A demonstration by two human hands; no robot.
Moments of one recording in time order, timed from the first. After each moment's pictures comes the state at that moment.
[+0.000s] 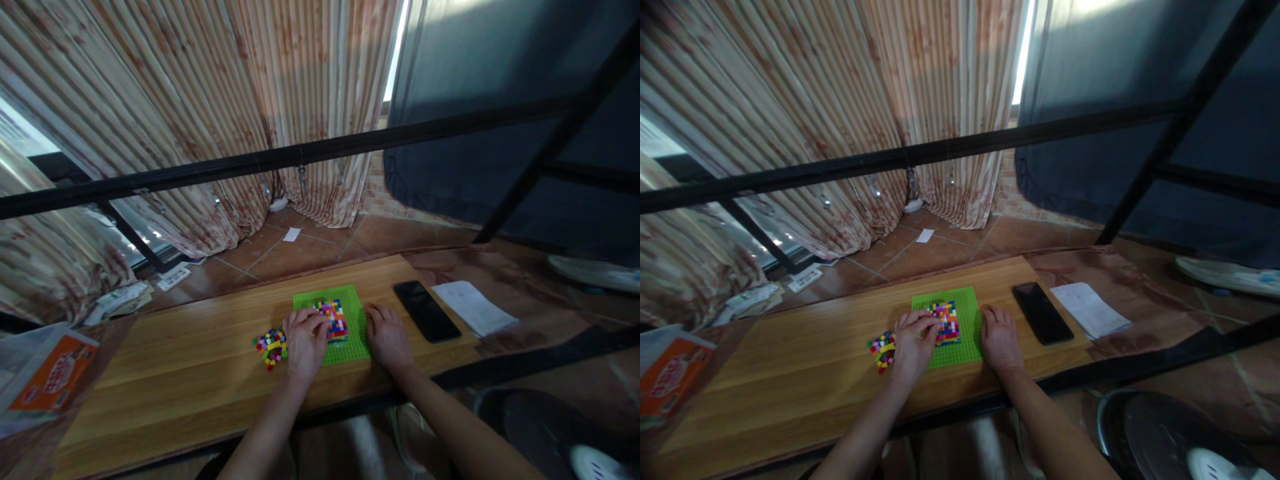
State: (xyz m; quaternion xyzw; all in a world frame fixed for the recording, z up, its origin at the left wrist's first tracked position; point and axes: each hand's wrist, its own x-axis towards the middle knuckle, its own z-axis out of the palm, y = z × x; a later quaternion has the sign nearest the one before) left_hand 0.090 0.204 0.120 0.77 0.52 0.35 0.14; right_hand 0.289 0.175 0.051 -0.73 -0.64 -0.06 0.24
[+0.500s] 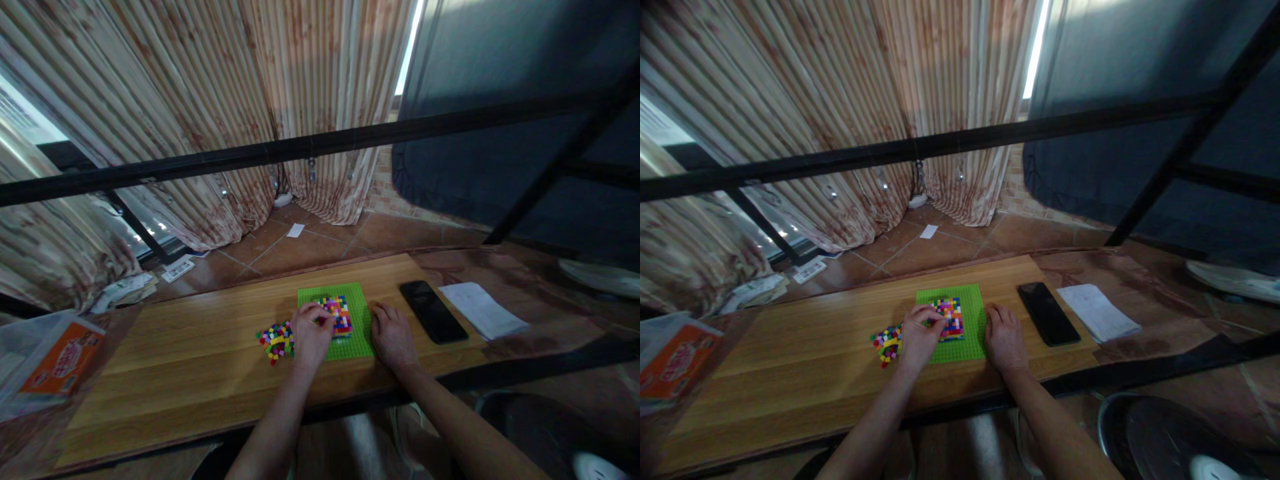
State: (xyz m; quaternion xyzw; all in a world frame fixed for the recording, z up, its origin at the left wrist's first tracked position) left_hand 0.100 0.213 0.115 0.68 0.56 0.42 0.23; right_hand 0.289 0.174 0.048 -0.72 -0.64 -0.07 0.24
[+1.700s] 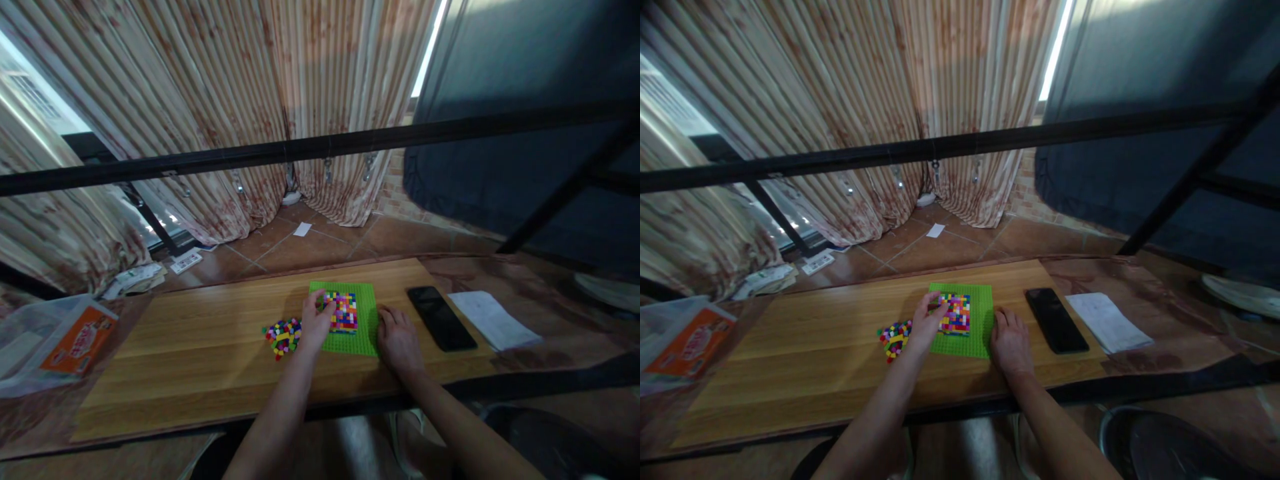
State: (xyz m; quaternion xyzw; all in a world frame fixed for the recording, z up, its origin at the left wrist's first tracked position) left_hand 0.103 0.244 0.086 0.54 0.58 0.46 0.41; right_hand 0.292 0.173 0.047 -0.72 -0.65 -0.08 0.22
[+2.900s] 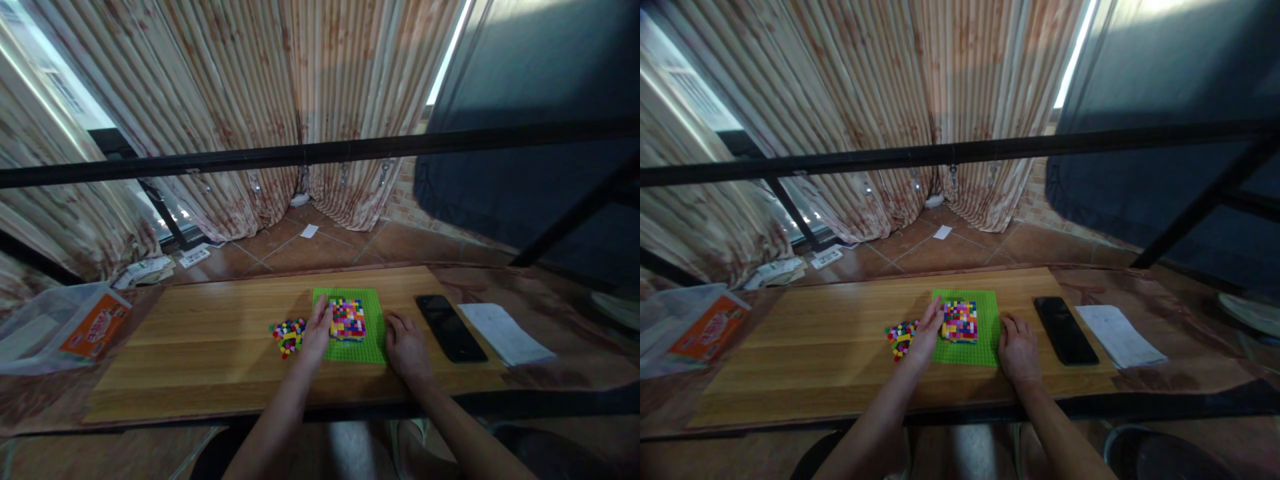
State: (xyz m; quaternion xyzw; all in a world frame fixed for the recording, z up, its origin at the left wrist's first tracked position) left_hand 0.085 0.216 0.091 0.46 0.51 0.48 0.54; right_hand 0.300 0.177 0.033 -0.69 -0.66 -0.11 0.28
